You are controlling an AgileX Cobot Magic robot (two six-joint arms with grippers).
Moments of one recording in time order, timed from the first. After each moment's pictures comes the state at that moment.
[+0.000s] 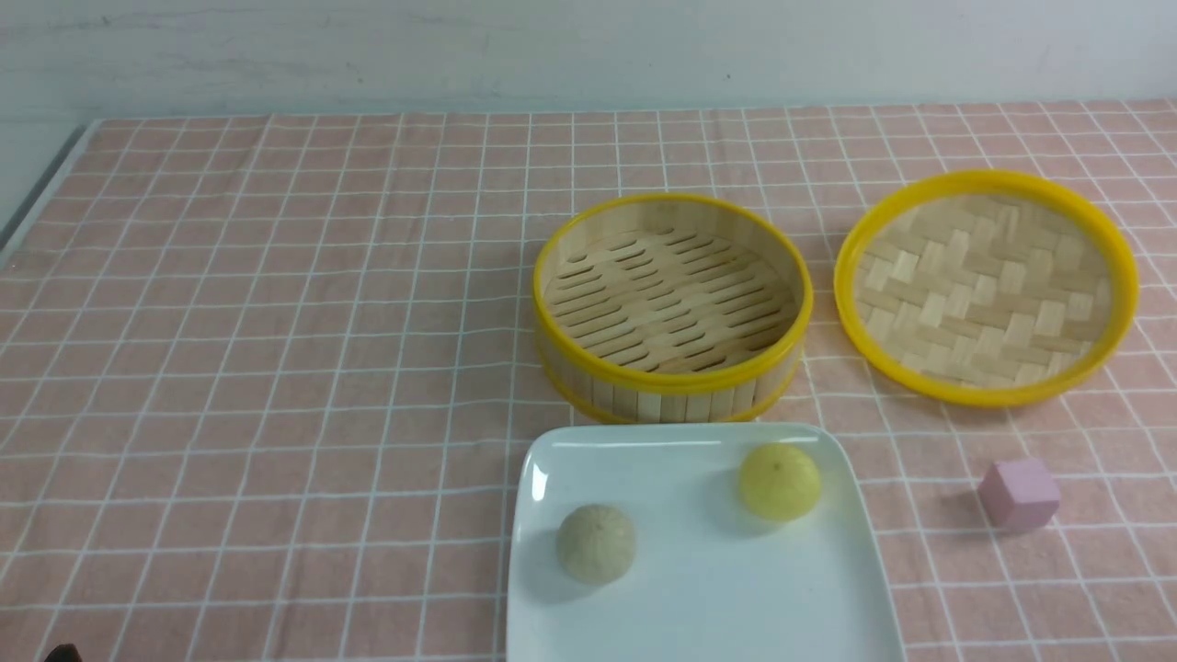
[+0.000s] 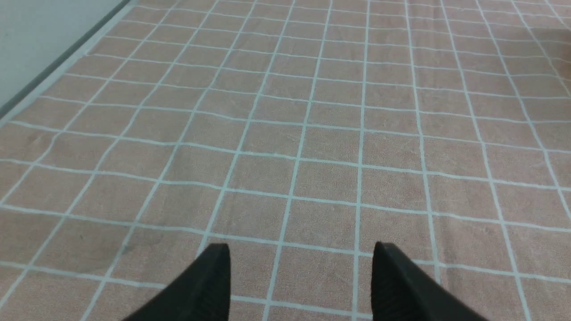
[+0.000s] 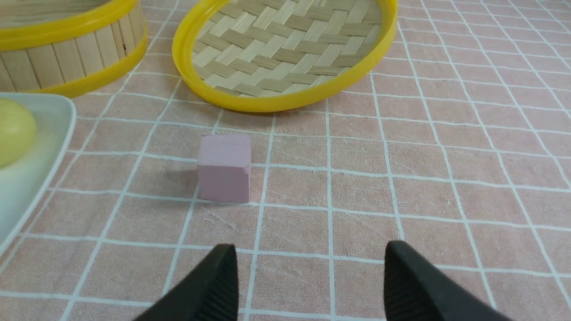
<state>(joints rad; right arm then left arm) 0.06 -0.01 0.01 -0.06 0.39 0.03 0.03 -0.01 0.02 0.13 0.39 -0.18</state>
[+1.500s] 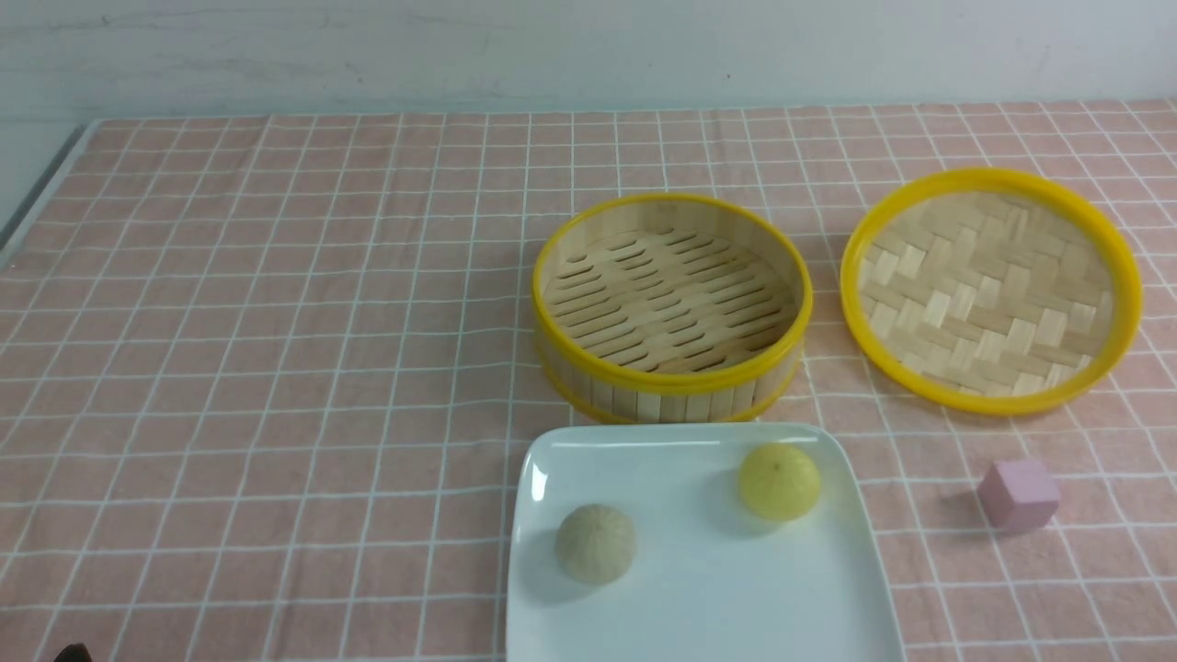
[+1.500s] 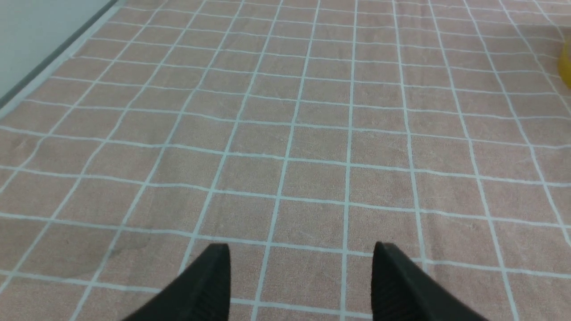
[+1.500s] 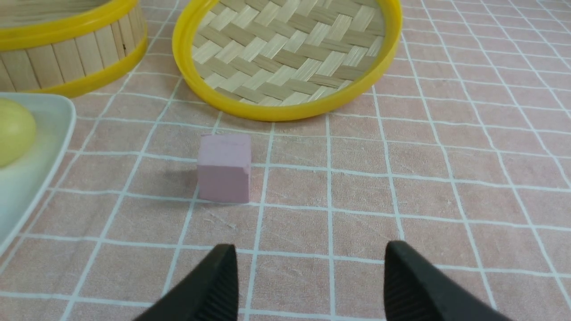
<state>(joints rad) 0.06 -0.01 0.01 -0.06 0.39 0.03 -0.01 -0.01 0.02 0.13 0.39 -0.18</state>
